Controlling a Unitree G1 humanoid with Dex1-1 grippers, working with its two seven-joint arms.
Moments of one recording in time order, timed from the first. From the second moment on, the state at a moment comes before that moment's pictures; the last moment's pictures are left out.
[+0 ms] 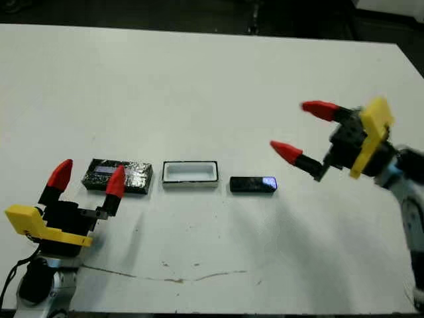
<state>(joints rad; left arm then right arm) 0.31 0.12 0.02 -0.39 -0.23 -0.16 -0.18 -0.48 -0.82 0.02 0.10 0.38 0.27 1.12</state>
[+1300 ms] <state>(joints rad) 0.23 0.12 0.02 -0.33 -0.23 -0.16 -0.18 -0.62 -0.70 0.35 0.26 0.02 0.13 1.33</state>
